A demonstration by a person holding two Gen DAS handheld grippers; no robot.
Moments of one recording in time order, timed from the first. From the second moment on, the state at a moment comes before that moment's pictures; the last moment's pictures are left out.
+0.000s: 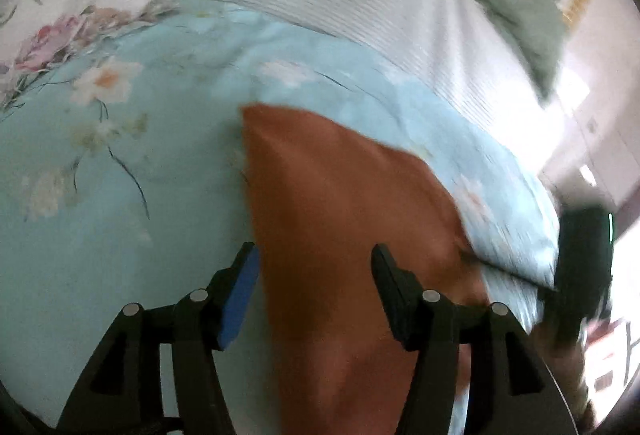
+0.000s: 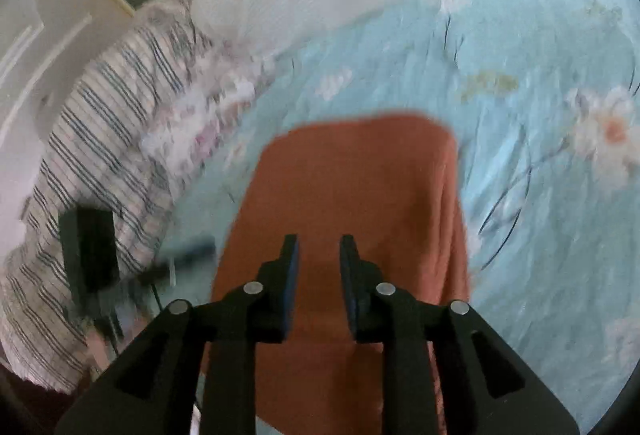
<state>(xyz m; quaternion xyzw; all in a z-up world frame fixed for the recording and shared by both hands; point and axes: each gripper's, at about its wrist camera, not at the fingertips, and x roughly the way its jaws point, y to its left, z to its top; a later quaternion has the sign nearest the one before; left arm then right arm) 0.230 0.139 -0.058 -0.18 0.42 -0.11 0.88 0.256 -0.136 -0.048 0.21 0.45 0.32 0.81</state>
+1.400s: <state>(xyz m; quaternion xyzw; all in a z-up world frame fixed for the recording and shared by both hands) 0.184 0.068 -0.083 -0.11 0.45 -0.16 0.87 0.292 -0.167 -0.075 0.27 0.45 0.21 0.83</state>
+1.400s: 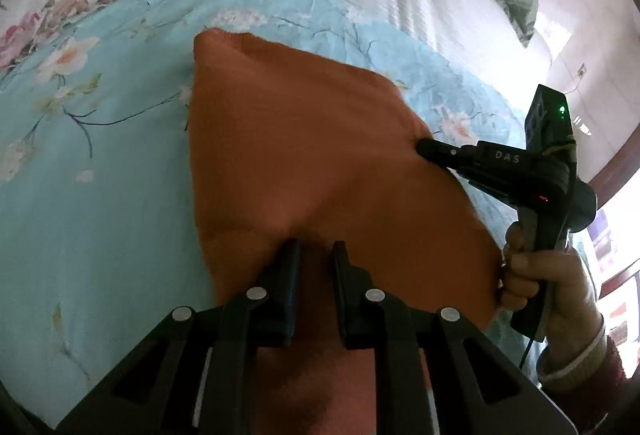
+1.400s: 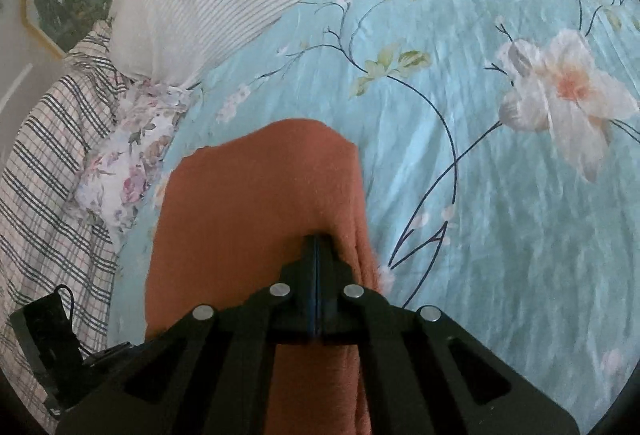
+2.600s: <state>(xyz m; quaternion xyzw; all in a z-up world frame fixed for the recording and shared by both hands) 0.089 0.080 -0.092 -0.11 0.45 -0.14 0.87 0.267 -0.156 -0.068 0.24 0.45 0.17 0.84</state>
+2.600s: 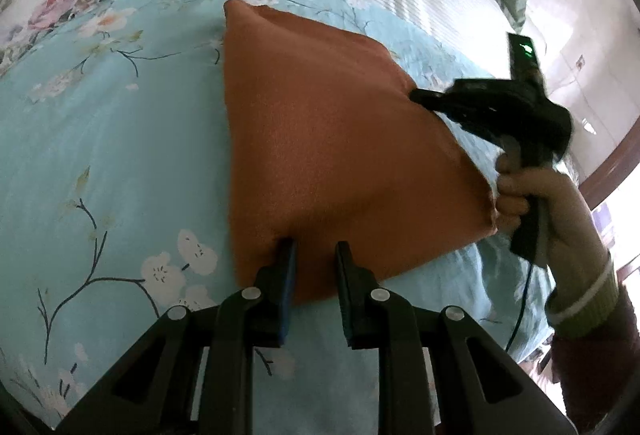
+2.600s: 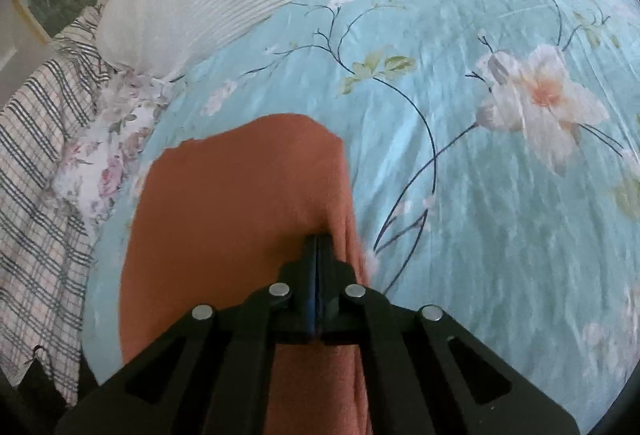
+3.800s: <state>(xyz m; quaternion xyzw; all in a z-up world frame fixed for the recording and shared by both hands) -0.007 0.081 -0.046 0.04 0.41 0.03 0.91 0.042 -0.138 -0.009 0.05 0.45 0.24 0.86</state>
